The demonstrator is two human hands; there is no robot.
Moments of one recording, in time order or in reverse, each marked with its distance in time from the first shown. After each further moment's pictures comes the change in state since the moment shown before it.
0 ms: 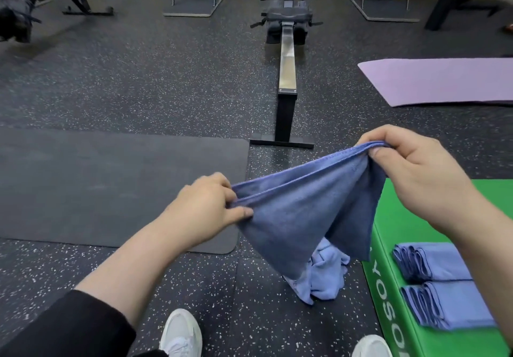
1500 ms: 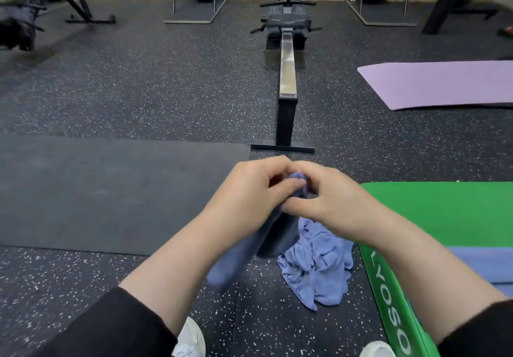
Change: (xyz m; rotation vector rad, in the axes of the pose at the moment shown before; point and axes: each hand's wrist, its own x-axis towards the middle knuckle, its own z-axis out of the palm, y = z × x) left_hand 0.000 0.064 -0.018 -0.609 0.259 0.305; right_hand 0.006 -0.020 0.076 0.039 -0.409 0.014
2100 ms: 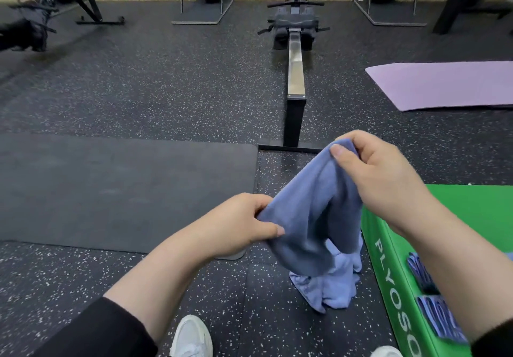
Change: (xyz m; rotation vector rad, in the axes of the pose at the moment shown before) left_hand -0.025 -0.042 -0.015 0.032 -0.378 -0.356; right_hand 0.008 0.012 -0.024 0.064 0.436 -0.002
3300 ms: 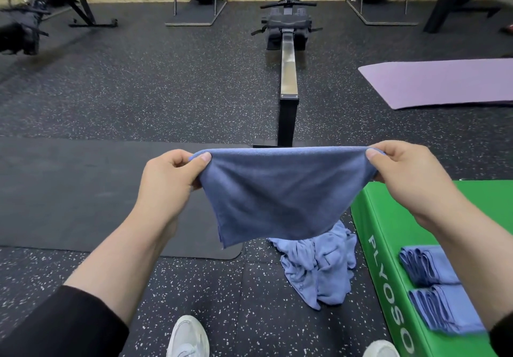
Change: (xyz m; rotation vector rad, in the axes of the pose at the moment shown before) left_hand 0.005 -0.026 -0.045 -0.580 0.779 -0.014; right_hand -0.010 0.025 -0.046 -0.113 0.119 0.298
